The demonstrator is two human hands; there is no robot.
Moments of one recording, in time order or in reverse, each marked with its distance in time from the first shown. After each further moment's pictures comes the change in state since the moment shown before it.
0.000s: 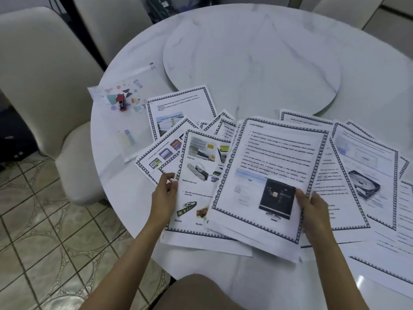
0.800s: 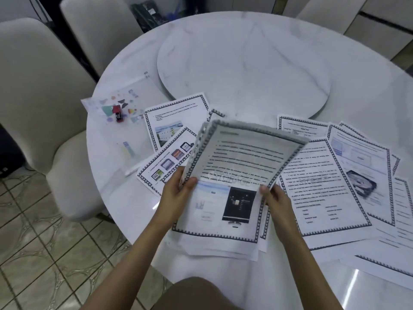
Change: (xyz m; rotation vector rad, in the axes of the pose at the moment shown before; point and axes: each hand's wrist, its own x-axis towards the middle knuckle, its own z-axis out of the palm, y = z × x) left_hand 0.011 0.038 -0.014 -0.274 -0.275 0.254; right_hand -0.032 -0.024 0.078 -0.094 -0.128 -0.073
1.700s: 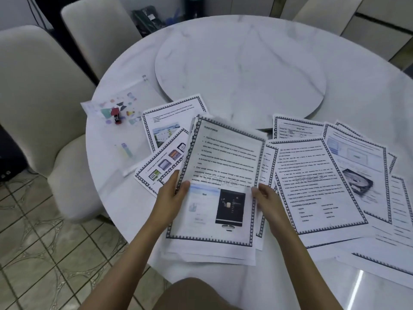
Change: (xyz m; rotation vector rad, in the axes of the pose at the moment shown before) left_hand -0.008 0.004 0.000 0.200 -0.018 -0.004; right_hand 0.012 0.007 0.003 -0.039 -0.077 0.118
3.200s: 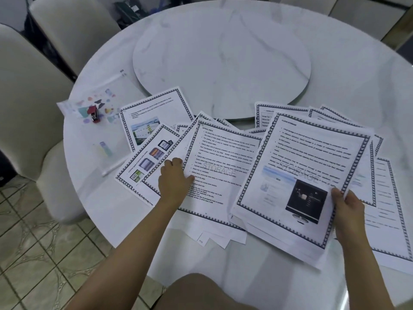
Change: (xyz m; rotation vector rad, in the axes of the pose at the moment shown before) left_hand 0.055 -0.016 0.068 0.761 0.103 -0.182; right_hand 0.003 0.058 -0.163 0.157 0.508 -0.042
